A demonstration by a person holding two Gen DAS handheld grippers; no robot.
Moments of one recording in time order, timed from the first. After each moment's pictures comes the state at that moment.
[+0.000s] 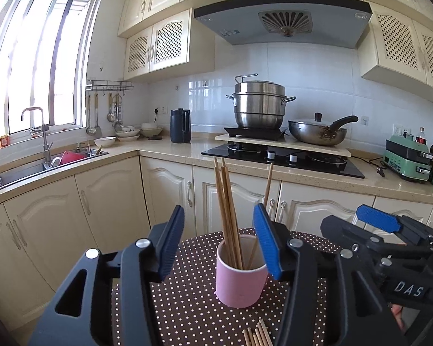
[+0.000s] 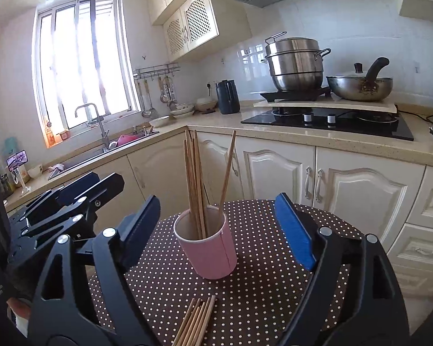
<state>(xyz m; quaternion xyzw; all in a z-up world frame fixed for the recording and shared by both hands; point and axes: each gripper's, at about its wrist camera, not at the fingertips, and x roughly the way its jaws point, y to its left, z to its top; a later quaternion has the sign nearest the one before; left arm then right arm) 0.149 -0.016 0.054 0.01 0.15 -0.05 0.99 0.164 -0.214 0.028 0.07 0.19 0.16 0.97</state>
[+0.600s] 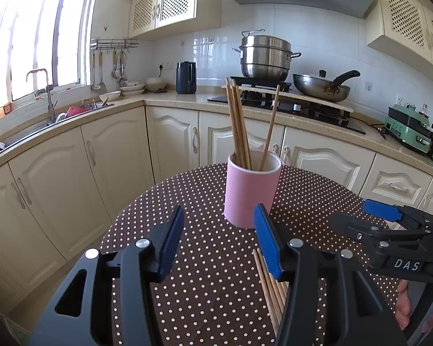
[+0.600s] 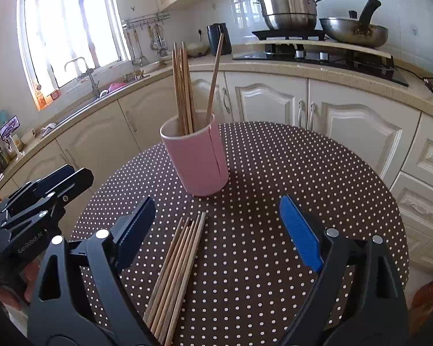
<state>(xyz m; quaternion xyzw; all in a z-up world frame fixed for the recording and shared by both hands) 0.102 0.010 -0.023 0.00 0.26 -0.04 0.96 0.138 -0.210 -0.049 0.05 0.32 0.14 0.93</state>
